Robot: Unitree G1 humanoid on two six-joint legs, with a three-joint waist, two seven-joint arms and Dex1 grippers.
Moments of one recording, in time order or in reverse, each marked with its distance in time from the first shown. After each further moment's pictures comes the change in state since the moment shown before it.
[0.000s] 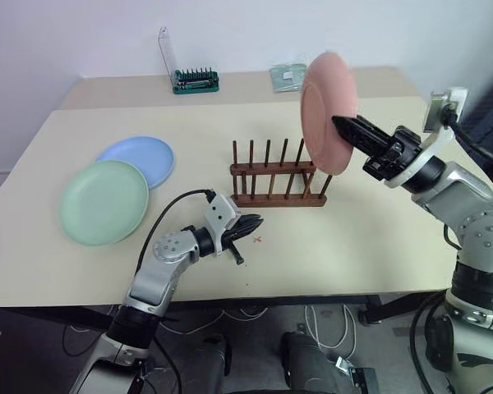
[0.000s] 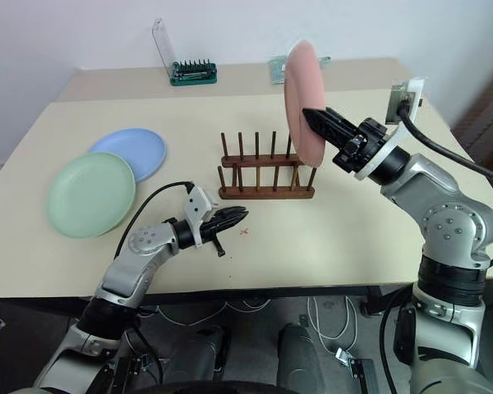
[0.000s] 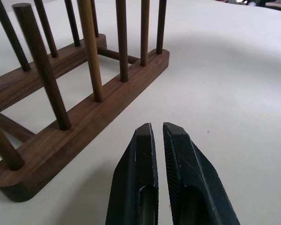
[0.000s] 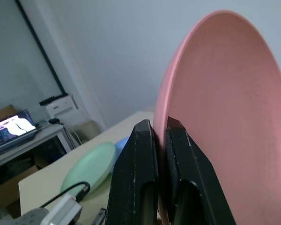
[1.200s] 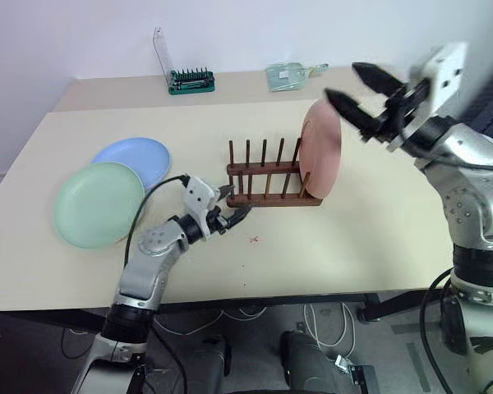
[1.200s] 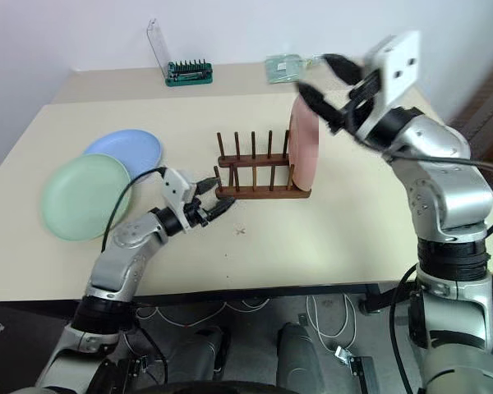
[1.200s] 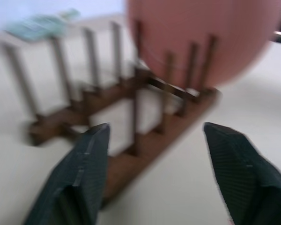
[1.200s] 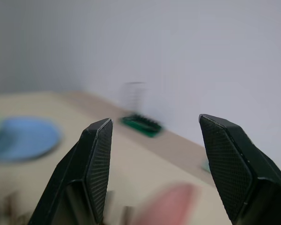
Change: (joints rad) left arm -0.012 -0.009 0.163 -0.054 -0.066 0.023 0.135; right arm -0.132 -0.122 0.303 -0.035 -0.559 -0.429 0.077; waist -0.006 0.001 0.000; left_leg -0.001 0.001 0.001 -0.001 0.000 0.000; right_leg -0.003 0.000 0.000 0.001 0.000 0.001
